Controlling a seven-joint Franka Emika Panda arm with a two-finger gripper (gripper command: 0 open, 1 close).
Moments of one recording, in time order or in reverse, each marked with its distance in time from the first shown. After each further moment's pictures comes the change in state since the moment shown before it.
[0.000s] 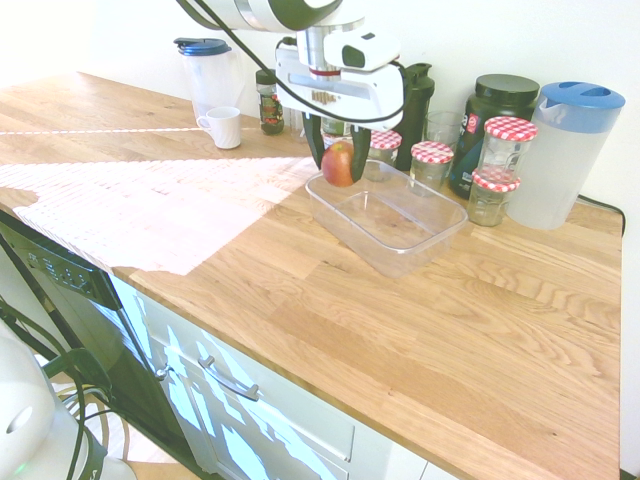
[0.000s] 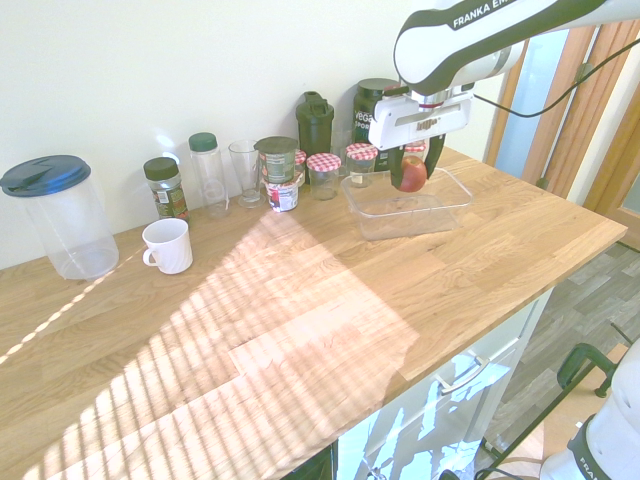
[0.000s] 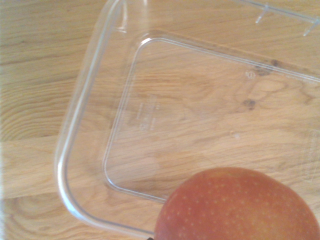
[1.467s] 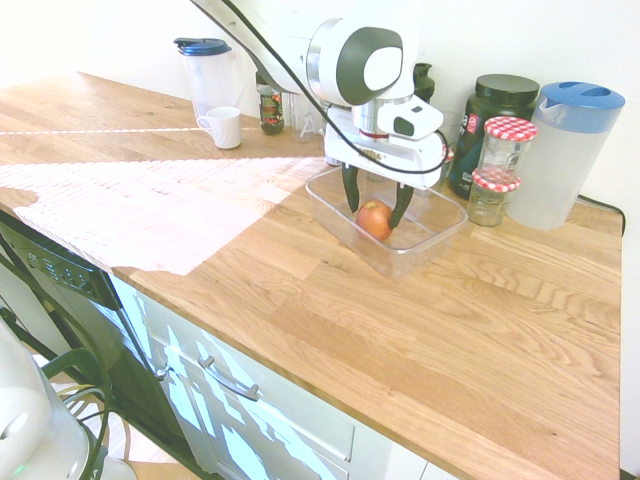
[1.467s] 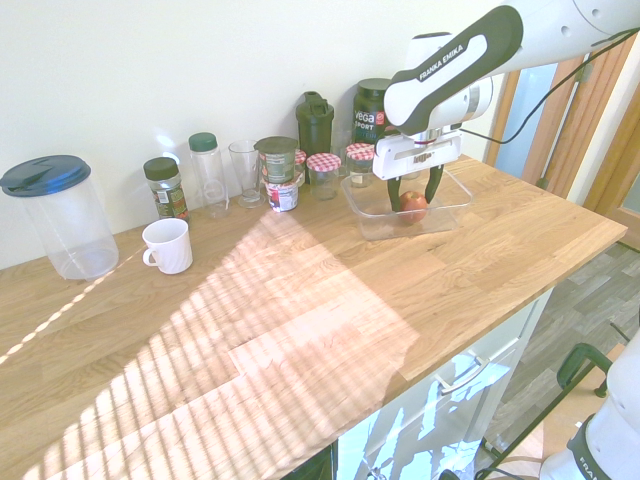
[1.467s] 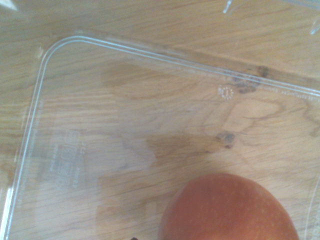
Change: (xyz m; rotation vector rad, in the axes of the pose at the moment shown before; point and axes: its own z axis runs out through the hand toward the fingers) arm 0.062 -0.015 0.081 -0.058 -0.054 0.015
